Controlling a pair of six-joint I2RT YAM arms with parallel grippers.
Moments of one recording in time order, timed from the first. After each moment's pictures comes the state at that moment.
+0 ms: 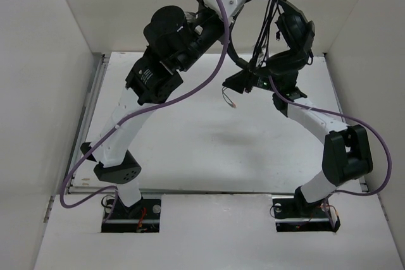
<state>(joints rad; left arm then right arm) -0.91 1.74 2.50 -0.46 -0.11 0.35 0.30 1.56 1.10 0.46 -0.88 0.47</state>
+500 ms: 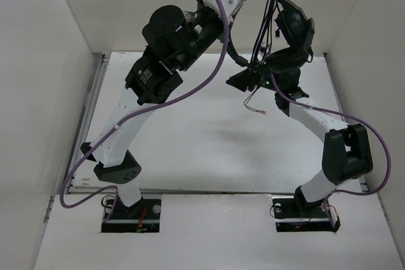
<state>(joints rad) -0.92 1.75 2.50 -0.45 -0.12 0.36 0.27 1.58 1.10 0.45 -0.84 0.47</state>
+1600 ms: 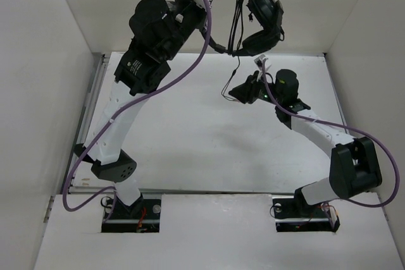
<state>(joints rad) -0.76 1.71 2.43 -0.45 -0.13 0.36 0.30 1.45 0.94 0.36 -0.65 0.31</state>
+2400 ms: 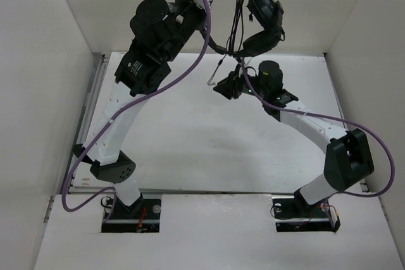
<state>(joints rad) -0.75 1.70 2.40 -0.44 -0.15 0.34 0.46 1.52 1.13 0.24 -0.59 0.15</state>
